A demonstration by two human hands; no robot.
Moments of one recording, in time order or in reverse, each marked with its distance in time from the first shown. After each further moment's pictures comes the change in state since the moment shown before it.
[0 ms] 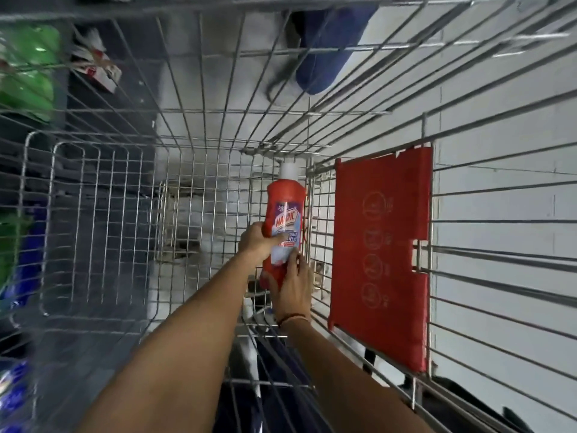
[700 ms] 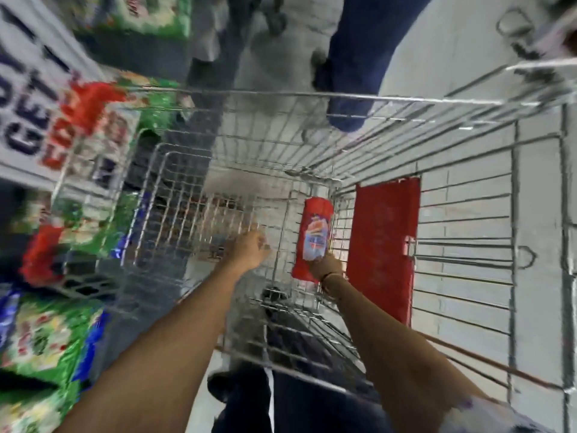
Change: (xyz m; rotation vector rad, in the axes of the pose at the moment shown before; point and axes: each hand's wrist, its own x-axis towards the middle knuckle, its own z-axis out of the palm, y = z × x) left_hand -0.122 -0.012 -0.104 0.422 0.096 0.207; right_hand 0.001 -0.028 -0.052 -0.133 -0.192 0.114
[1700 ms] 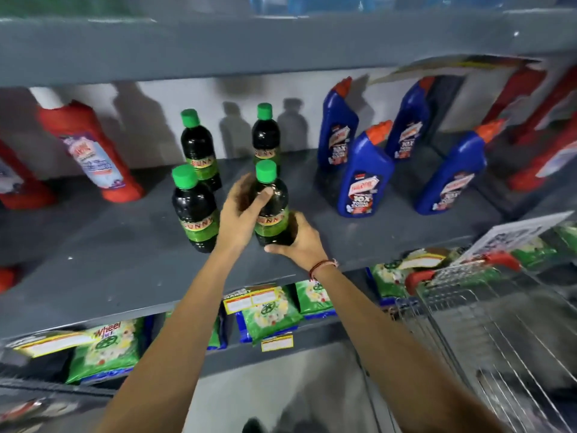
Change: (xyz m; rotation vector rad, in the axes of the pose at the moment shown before) left_hand -0.515 -0.294 -0.149 -1.171 1.638 0.126; right_hand -0.475 -0.276 0.296 -0.277 -0.543 -1.538
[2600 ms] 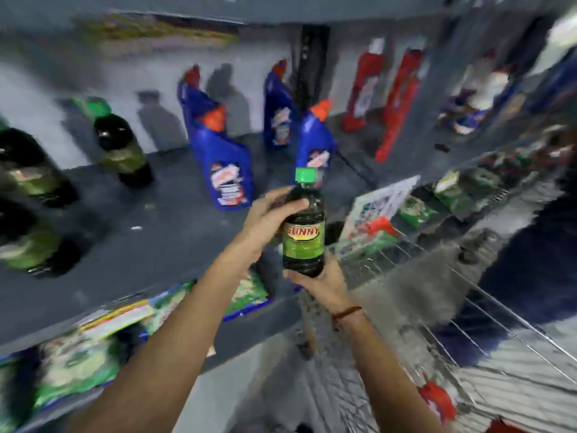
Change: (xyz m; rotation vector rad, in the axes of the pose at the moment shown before) left_hand -0.068 0.009 0.251 -0.122 -0.517 -0.231; right_hand -0.146 0.112 -0.195 0.226 0.339 0.250
